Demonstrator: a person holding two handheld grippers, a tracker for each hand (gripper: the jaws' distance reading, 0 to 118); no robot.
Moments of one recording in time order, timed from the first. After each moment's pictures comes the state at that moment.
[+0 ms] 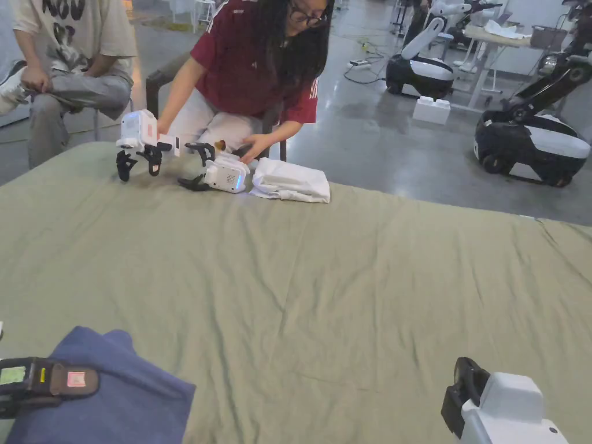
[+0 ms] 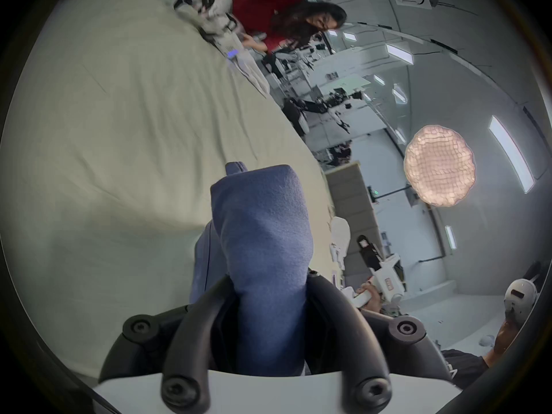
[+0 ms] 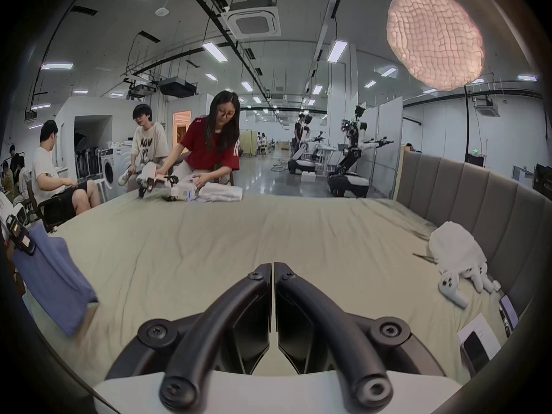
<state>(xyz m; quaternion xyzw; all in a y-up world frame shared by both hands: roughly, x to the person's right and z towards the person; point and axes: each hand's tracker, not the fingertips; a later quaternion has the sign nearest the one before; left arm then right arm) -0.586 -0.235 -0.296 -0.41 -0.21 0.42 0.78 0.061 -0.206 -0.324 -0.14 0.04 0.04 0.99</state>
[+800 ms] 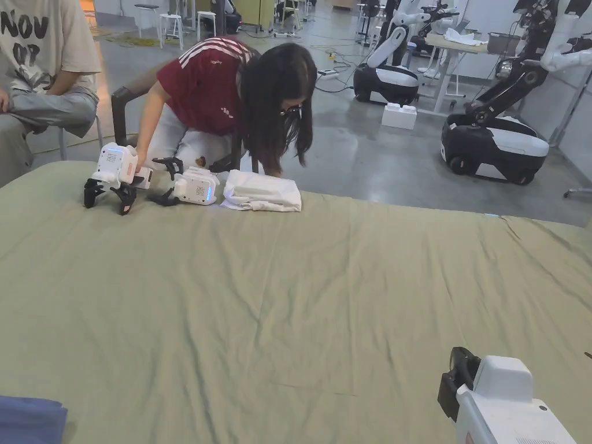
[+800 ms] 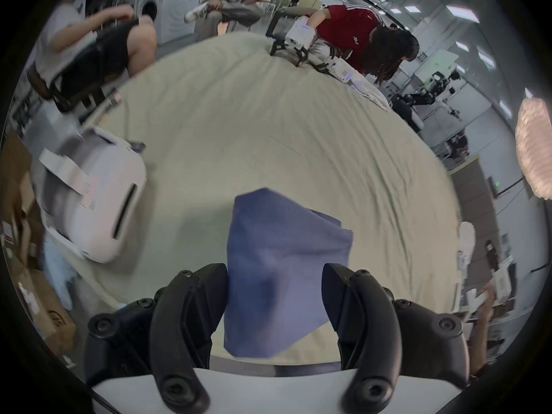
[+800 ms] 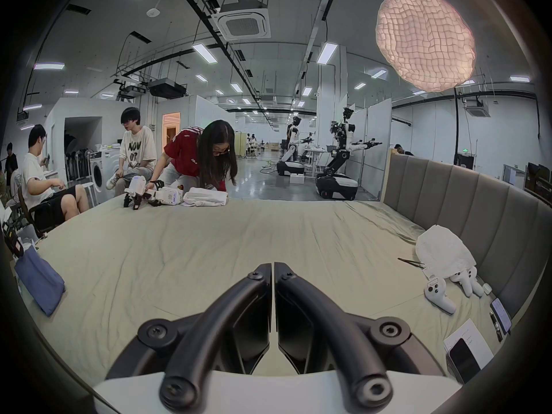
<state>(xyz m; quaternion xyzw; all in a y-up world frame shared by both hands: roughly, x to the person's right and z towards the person) -0.606 -0.182 -0.254 -0.50 0.07 0.20 0.84 0.088 -0.201 -0.328 -0.15 0.01 0.04 0.99</state>
